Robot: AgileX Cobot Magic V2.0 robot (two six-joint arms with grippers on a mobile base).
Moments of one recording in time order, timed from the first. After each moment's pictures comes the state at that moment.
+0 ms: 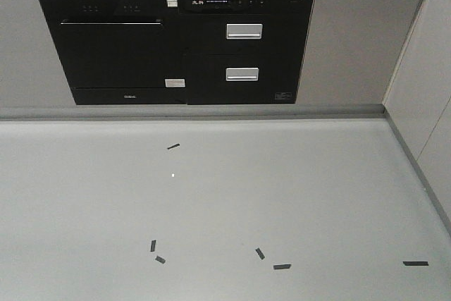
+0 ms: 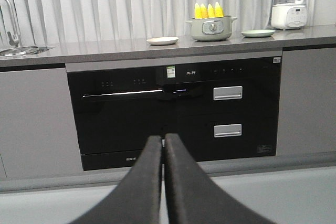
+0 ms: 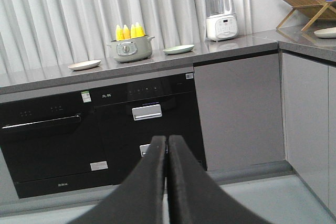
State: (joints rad) left arm -0.03 -0.01 0.03 -0.09 0.02 0.11; right arm -0.04 -0.01 0.03 0.16 0.00 0.06
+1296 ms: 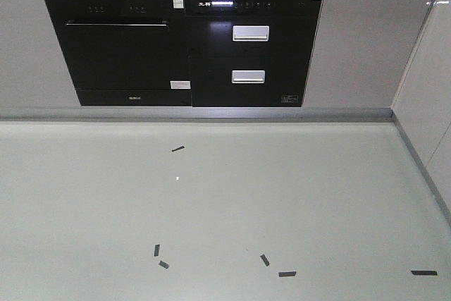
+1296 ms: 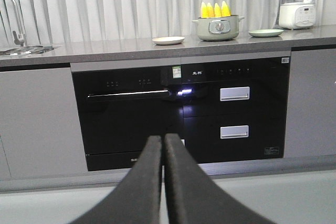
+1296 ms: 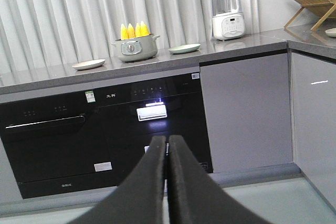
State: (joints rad) left arm -0.03 -0.01 0.03 -0.09 0.02 0.11; right arm -0.04 -0.01 0.03 0.16 0.00 0.06
